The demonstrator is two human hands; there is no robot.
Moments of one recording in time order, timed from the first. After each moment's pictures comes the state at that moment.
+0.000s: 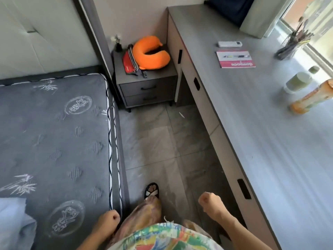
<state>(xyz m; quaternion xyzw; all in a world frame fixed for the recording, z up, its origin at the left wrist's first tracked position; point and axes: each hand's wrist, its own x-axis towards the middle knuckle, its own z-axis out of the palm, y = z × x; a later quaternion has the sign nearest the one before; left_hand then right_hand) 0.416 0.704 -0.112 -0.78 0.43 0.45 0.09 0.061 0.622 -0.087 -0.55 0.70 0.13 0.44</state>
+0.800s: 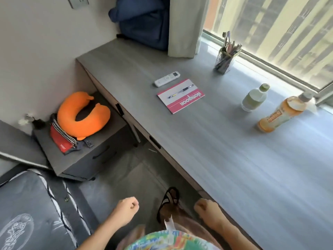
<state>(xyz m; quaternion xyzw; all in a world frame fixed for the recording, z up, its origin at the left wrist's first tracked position) 0.314 0.230 -0.086 -0.59 0.66 0.41 0.19 0.041 0.359 -0.071 -0.39 0.78 -0.02 0.49</state>
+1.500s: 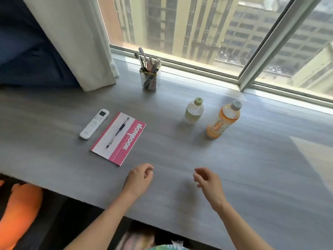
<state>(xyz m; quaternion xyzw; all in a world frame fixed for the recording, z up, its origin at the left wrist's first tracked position) 0.026 0.049 -0.027 -0.37 0.83 0.41 0.06 -0.095 0.254 -0.025 -0.02 0.84 -0.44 0.30</state>
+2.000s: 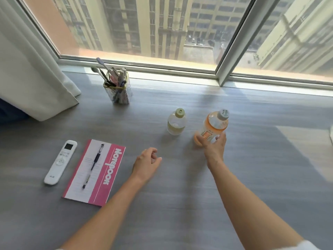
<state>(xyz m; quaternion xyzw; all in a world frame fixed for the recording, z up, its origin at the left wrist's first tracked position) -0.125 0.009 -0.049 -0.27 0.86 0.43 0.07 -0.252 0.201 -0.048 0.17 0.80 -0.57 0.09</state>
